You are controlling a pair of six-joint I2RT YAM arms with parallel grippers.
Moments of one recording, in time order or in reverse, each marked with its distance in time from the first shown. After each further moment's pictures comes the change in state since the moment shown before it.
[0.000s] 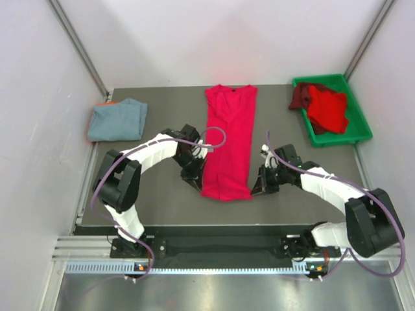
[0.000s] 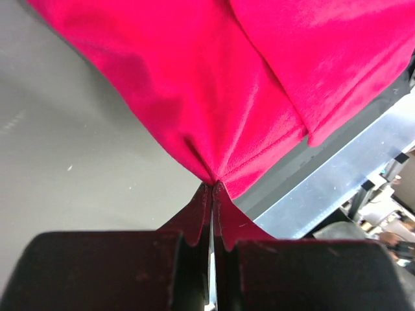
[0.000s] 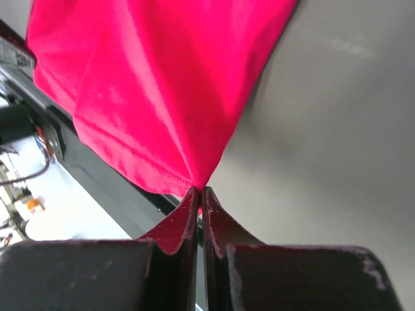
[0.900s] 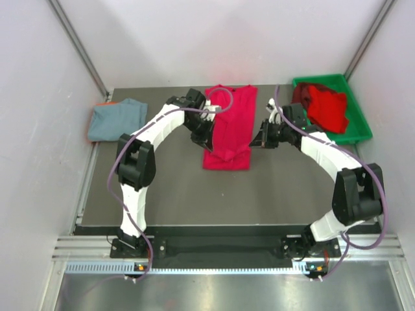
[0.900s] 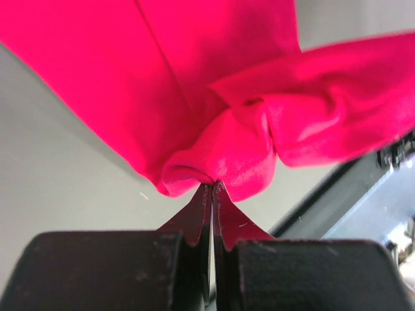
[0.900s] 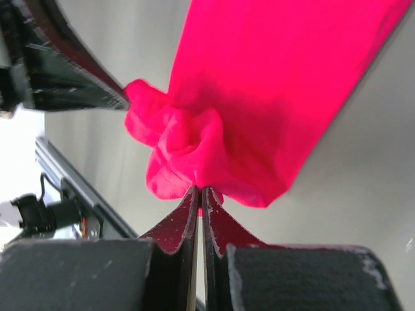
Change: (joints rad) left arm 0.065 0.295 0.616 -0.085 -0.027 0.089; right arm -0.168 0.237 0.471 0.019 -0.031 -0.058
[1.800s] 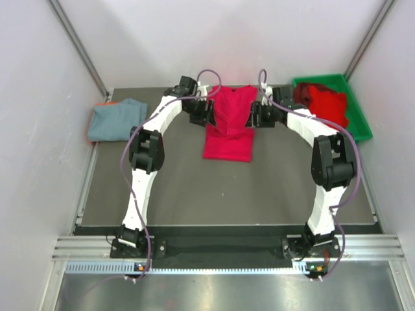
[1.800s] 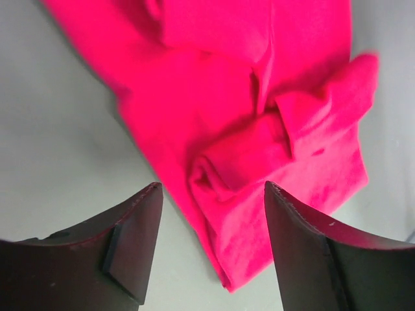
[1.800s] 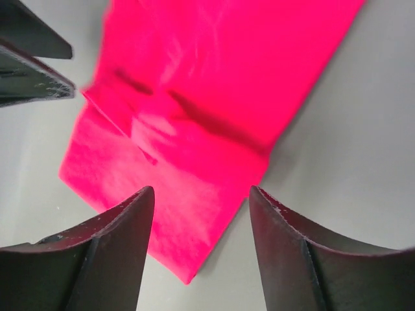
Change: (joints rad) left arm 0.140 0.424 0.510 0.130 0.001 -0.055; right arm -0.022 0.425 0.410 0.000 0.194 -0.193
